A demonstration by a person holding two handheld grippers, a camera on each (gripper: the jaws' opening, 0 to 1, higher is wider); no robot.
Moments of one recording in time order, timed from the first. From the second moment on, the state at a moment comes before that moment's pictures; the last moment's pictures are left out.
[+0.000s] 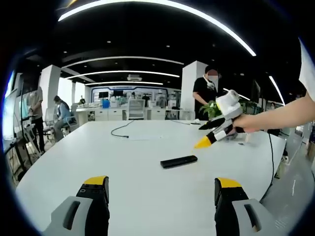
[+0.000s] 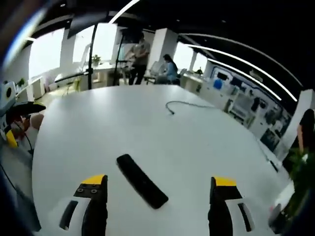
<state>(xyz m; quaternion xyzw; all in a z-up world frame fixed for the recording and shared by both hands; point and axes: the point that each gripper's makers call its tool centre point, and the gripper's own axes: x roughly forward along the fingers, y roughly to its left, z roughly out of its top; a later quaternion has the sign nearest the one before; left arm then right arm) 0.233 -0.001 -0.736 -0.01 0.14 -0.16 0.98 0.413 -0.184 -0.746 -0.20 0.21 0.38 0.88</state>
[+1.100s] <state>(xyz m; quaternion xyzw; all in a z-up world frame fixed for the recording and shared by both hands) 0.230 -0.015 -0.735 0.00 0.13 -0.19 0.97 0.281 -0.269 -0.707 -0.15 0.13 0.27 0.94</state>
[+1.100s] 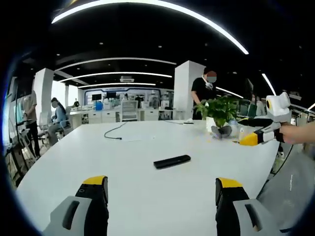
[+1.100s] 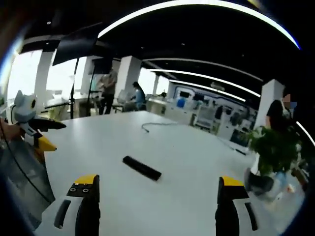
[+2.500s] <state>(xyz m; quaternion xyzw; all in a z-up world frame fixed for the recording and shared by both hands) 0.228 -0.011 -0.736 0.01 0.14 -0.18 0.98 0.252 -0.303 -0.733 -0.11 0.16 0.20 0.96</state>
